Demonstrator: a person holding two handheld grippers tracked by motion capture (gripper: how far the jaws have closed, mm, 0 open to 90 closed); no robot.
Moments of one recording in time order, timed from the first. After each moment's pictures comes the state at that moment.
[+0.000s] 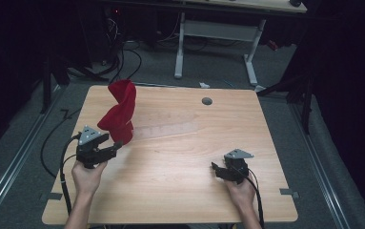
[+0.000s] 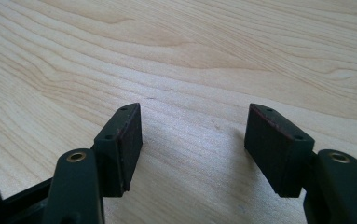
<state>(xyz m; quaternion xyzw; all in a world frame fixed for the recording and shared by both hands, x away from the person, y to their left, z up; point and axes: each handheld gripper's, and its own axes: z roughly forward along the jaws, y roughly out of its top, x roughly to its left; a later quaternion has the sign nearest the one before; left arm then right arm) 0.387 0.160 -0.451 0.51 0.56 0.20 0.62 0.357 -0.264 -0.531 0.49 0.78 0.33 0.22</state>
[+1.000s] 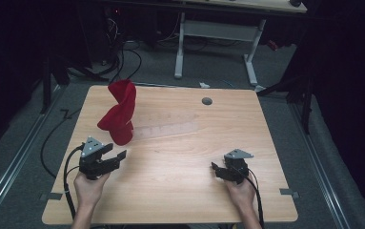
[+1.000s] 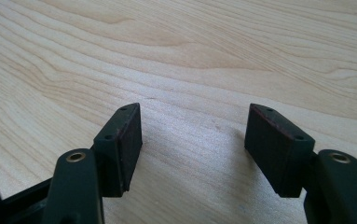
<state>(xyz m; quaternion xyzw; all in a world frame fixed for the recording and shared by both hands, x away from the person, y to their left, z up) 0.362 0.149 -0.463 0.52 0.56 0.17 0.63 0.357 -0.263 -0.531 0.49 0.78 0.33 0.22</state>
